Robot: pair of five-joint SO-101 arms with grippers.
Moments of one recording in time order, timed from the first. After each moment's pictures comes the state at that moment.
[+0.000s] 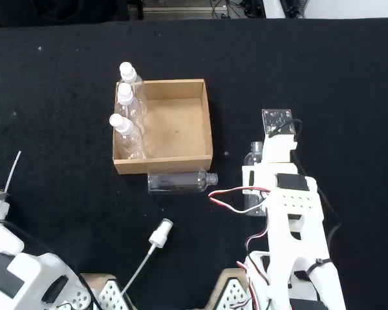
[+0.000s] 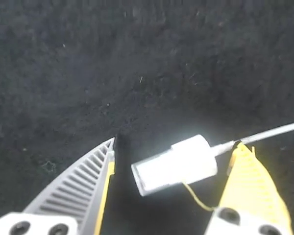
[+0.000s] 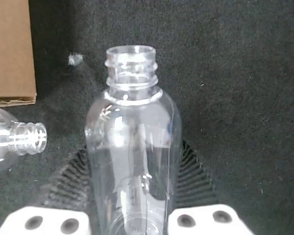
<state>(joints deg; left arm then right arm) -65.1 -8.8 43.6 45.5 11.0 5.8 -37.7 64.7 47.8 4.6</state>
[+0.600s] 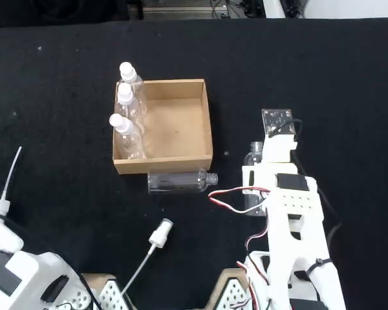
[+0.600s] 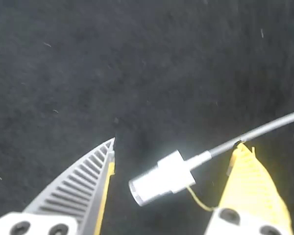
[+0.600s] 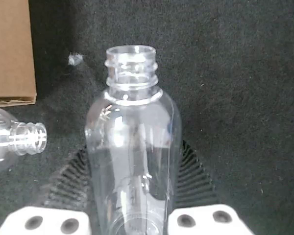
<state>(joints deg) -63.4 -7.7 30.5 50.6 -0.5 5.8 -37.7 64.7 47.8 4.6</state>
